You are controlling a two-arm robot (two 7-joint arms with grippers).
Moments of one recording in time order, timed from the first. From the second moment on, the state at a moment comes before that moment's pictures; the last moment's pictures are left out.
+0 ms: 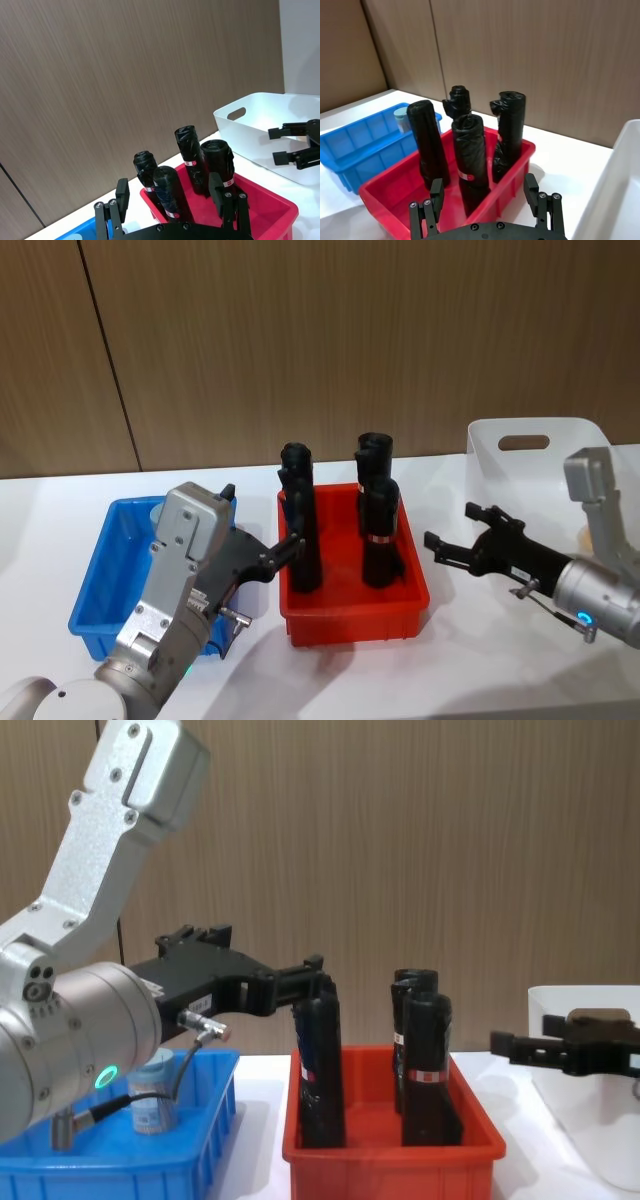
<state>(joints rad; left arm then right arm) -0.24 0.38 0.45 -1.63 -0.20 0.01 -0.01 0.45 0.28 -0.20 -1.06 0.31 -0.03 0.68</state>
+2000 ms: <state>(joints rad) -0.24 0.38 0.45 -1.63 -0.20 0.01 -0.01 0.86 0.11 -0.31 -0.40 0.25 -0.23 0.79</state>
